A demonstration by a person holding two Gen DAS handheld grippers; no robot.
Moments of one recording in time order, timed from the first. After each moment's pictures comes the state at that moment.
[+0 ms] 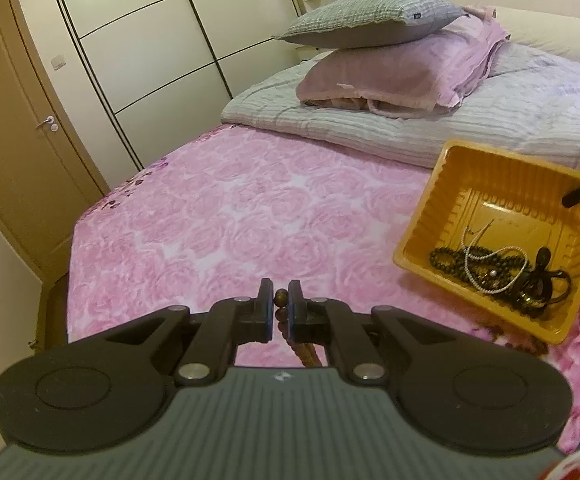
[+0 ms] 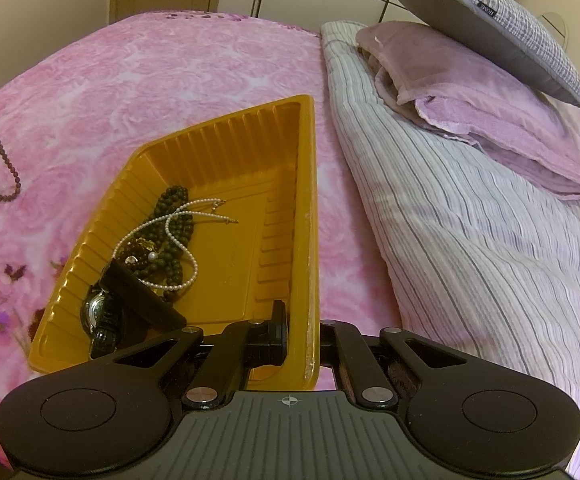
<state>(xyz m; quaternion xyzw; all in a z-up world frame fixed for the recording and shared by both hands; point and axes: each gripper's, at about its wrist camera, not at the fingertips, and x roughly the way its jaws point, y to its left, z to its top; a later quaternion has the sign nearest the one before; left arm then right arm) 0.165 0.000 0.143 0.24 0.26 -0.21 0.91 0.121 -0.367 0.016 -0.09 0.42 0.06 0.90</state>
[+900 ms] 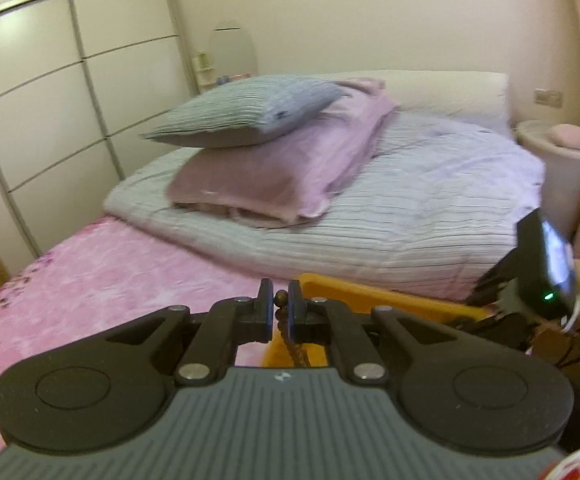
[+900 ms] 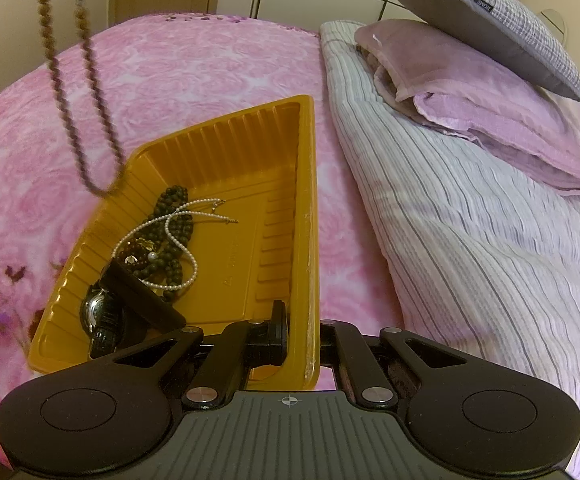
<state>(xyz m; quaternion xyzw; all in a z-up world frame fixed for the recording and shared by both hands) 0.158 -0.154 0.195 0.21 0.19 -0.39 0.87 0.120 -0.371 0.014 -0.08 0.42 0.06 0.90</state>
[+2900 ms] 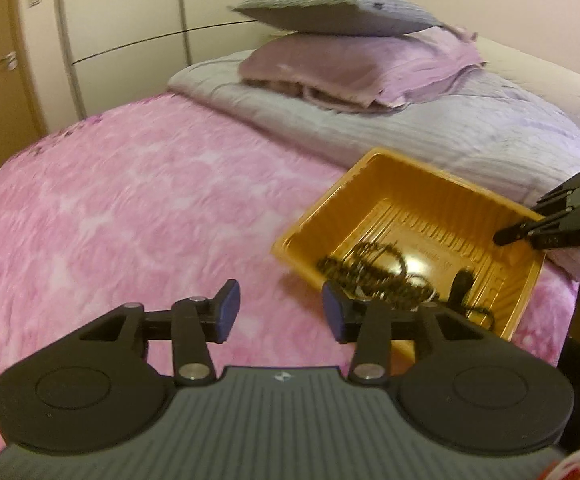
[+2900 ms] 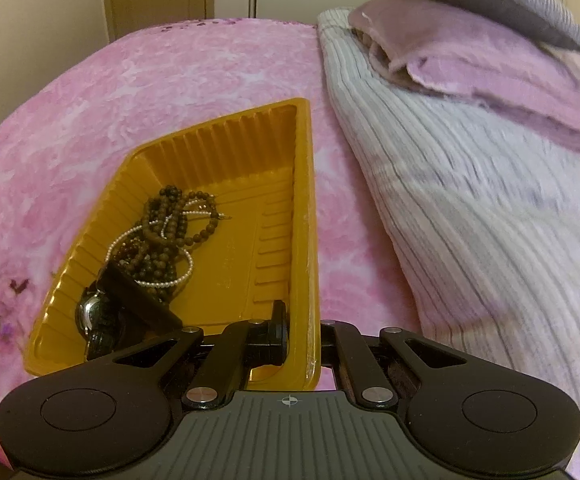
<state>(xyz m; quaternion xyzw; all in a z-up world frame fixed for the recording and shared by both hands) 0.153 -0.078 0.066 0.13 0.31 -0.26 0.90 0.130 -0.413 -0.009 -0.01 0.43 0.09 0.90</state>
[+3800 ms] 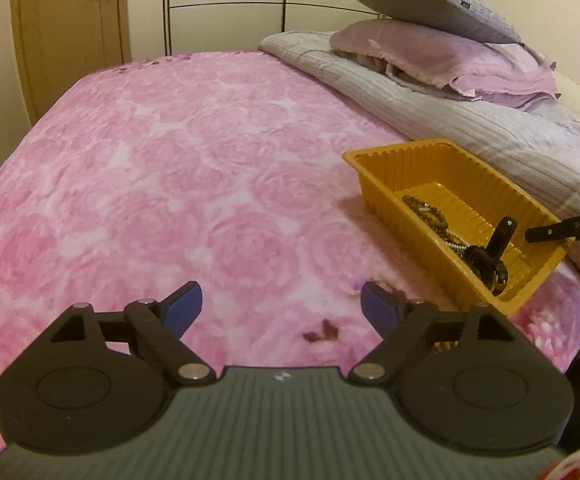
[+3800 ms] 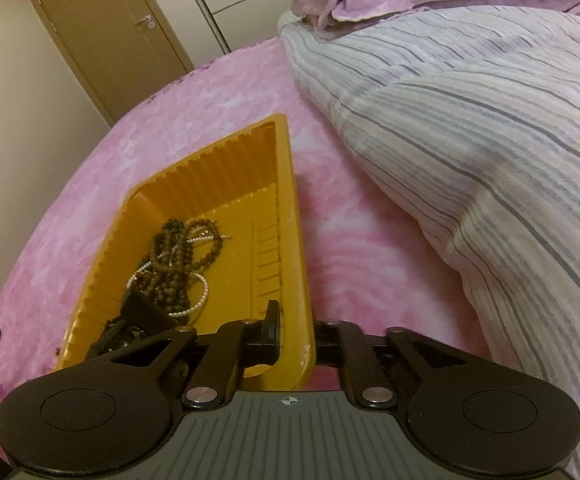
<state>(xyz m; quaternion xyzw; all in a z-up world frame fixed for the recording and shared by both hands) 0.085 -0.042 0.016 0.04 0.35 -0.14 0.93 0.112 -0.484 -0.048 0.21 0.40 0.12 0.88</state>
